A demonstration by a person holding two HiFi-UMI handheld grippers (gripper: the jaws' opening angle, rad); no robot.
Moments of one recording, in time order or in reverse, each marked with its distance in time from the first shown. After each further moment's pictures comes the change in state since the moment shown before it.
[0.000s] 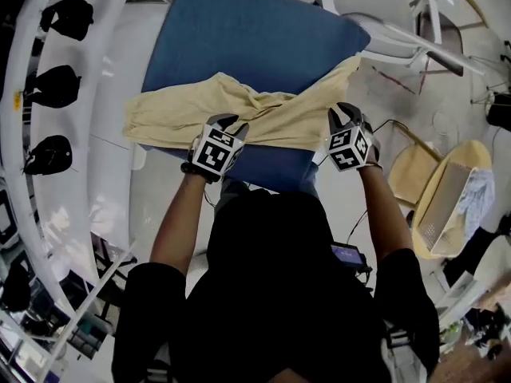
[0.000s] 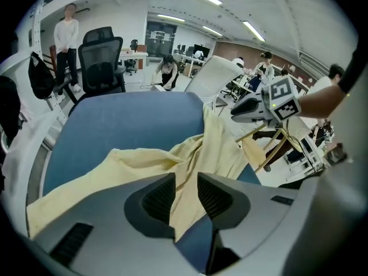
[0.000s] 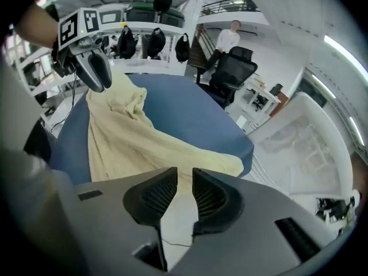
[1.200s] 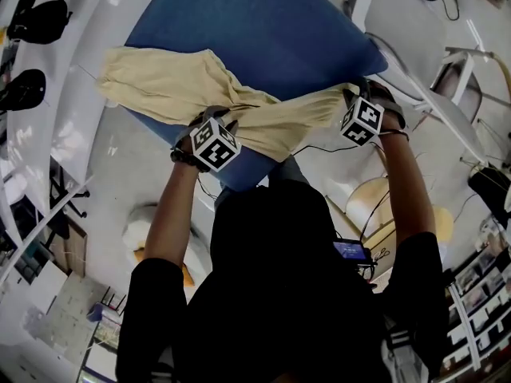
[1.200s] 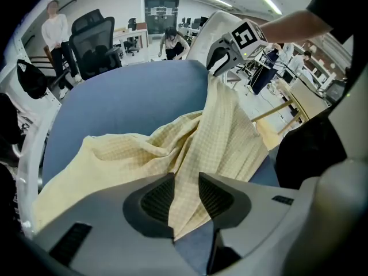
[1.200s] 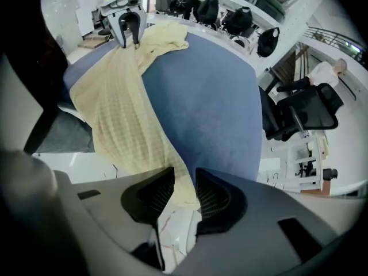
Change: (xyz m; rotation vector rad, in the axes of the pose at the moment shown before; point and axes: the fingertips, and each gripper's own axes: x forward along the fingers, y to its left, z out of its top) left arm 0.077 -0.023 -0.011 -0.021 0.238 0.107; right arm 0.115 -0.115 0.016 -0.838 0.133 0.266
